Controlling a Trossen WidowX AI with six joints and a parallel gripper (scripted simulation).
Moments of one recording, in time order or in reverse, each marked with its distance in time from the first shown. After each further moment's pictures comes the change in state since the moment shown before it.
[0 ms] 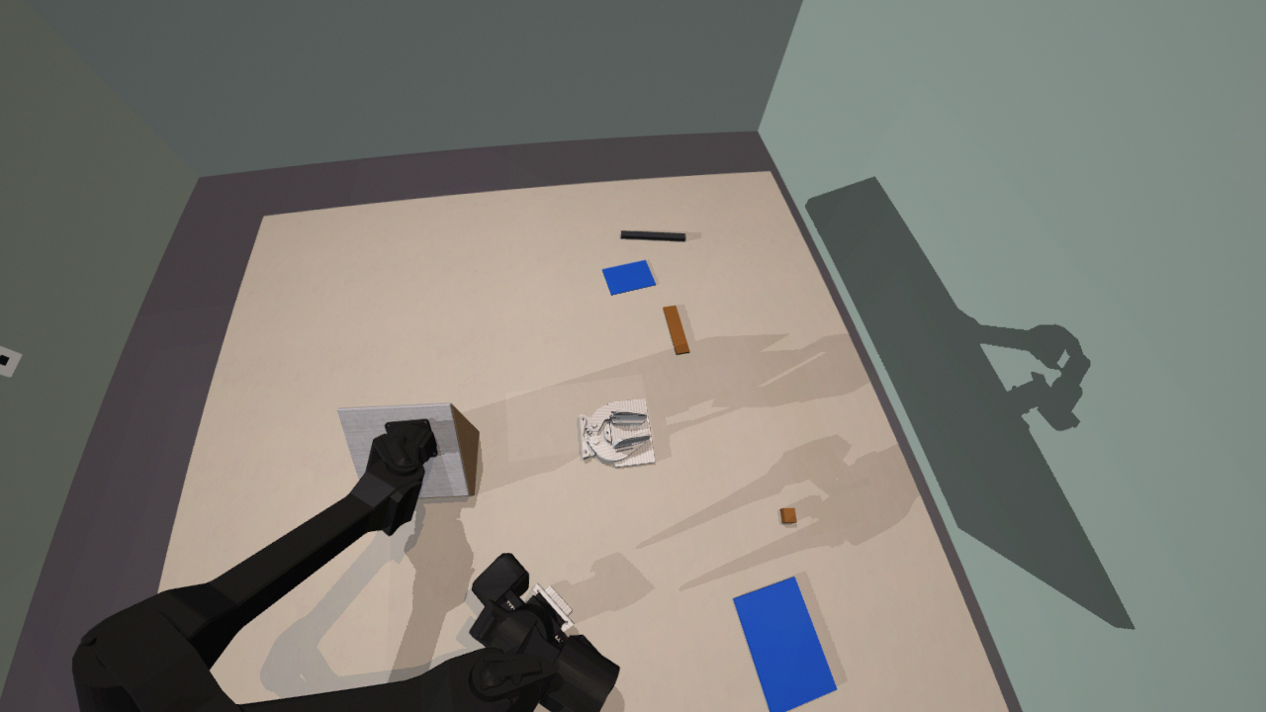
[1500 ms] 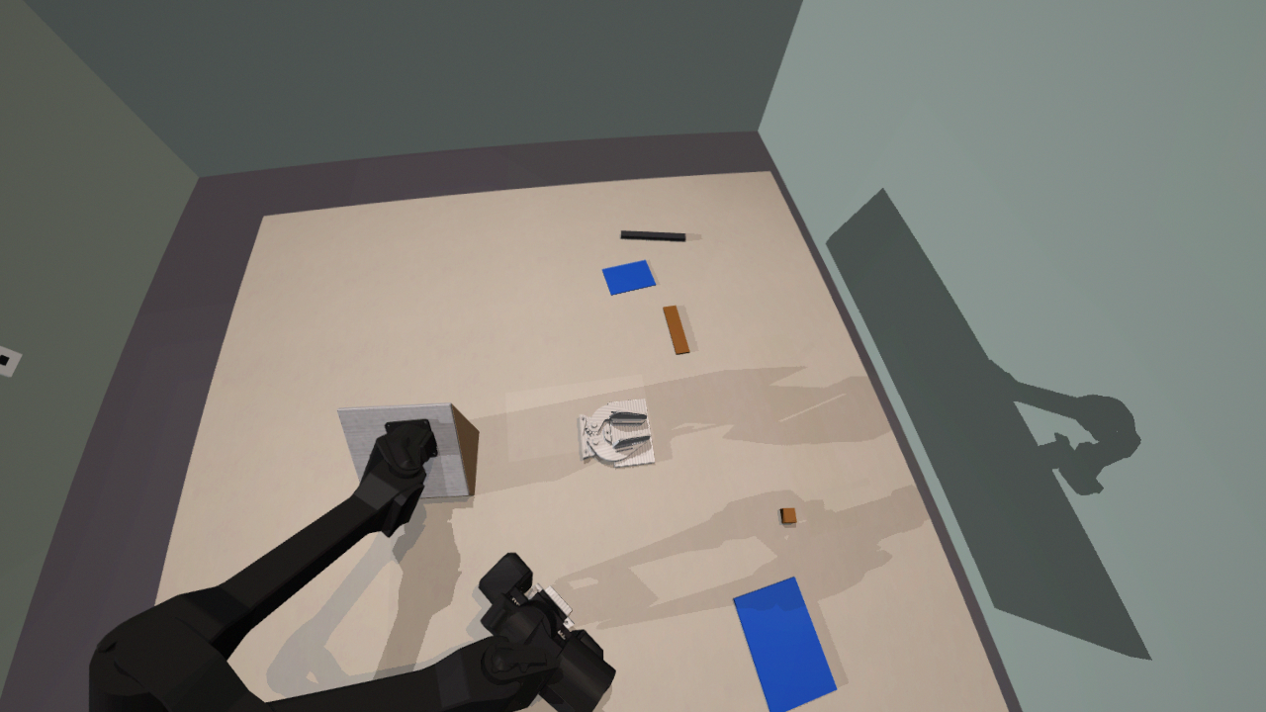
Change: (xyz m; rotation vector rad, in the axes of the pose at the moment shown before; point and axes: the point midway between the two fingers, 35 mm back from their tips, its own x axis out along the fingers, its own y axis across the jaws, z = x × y) arm 0.032 -0.001 0.000 -0.003 -0.003 -0.003
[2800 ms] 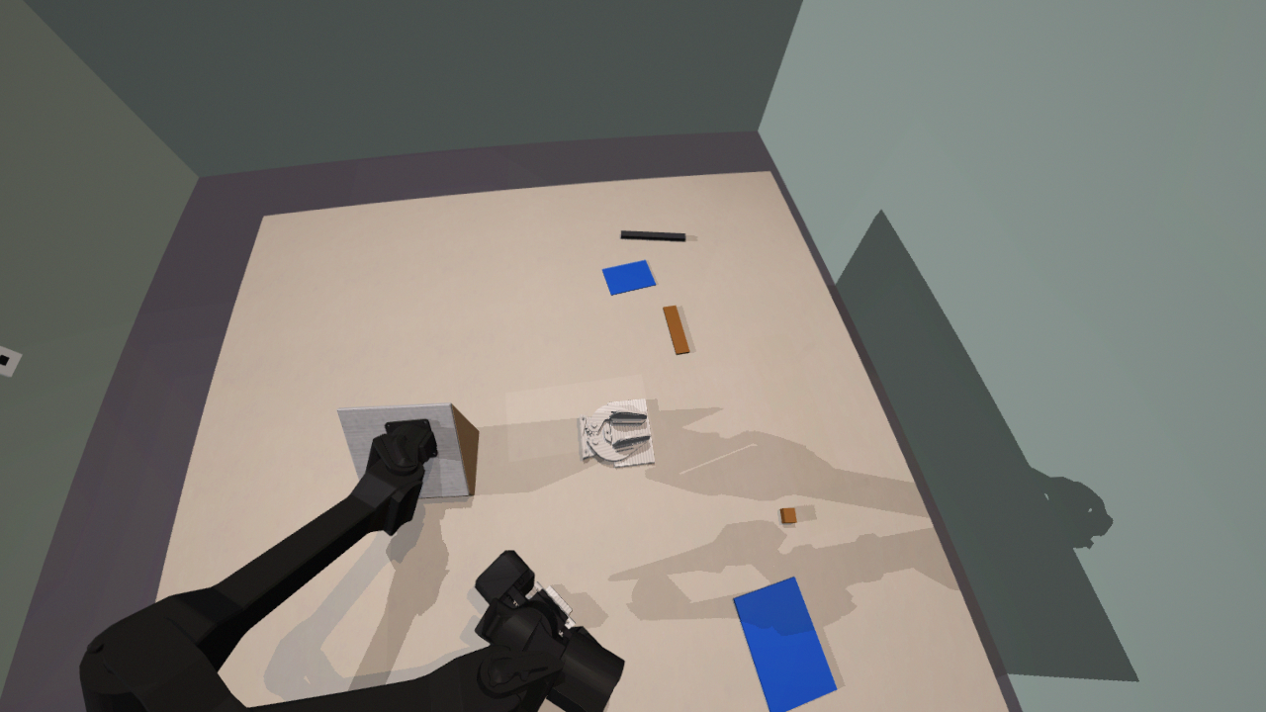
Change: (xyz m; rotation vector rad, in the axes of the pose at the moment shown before) arm -0.029 0.000 -0.005 -0.007 0.008 -0.015
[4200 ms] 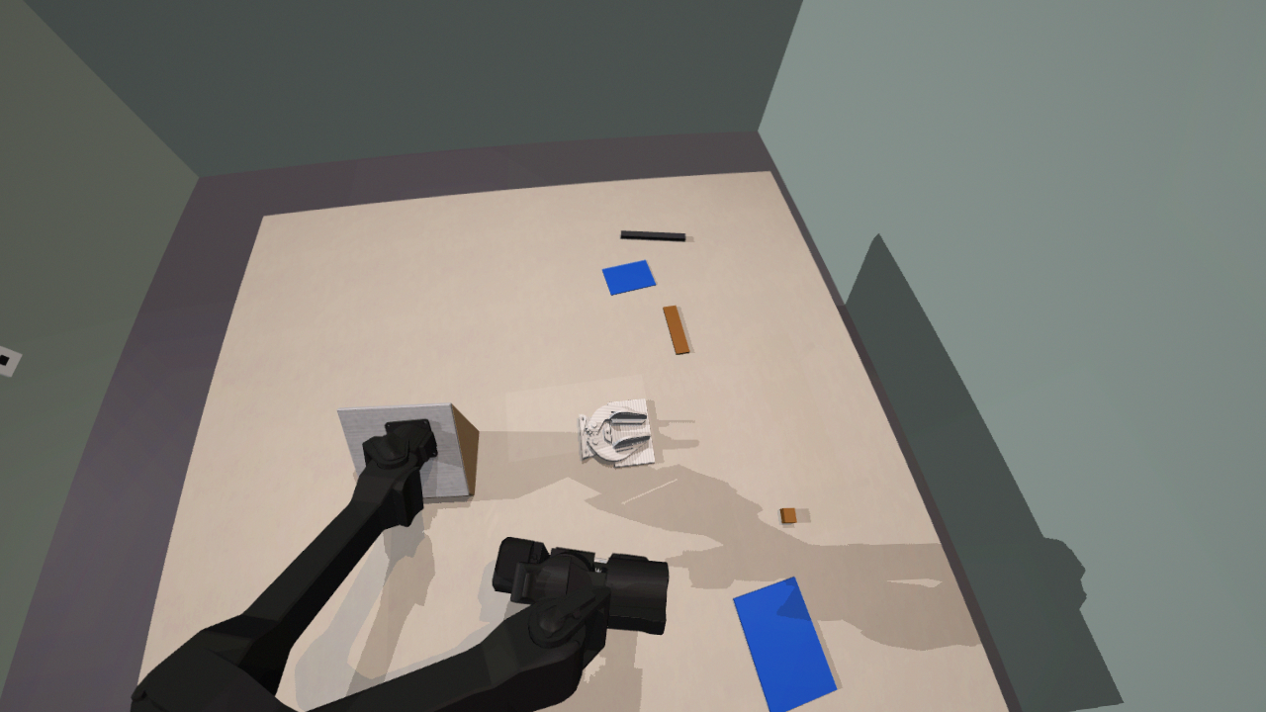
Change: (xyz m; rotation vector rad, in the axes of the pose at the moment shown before) arm -0.040 -0.009 -0.071 -0.617 0.044 -0.005
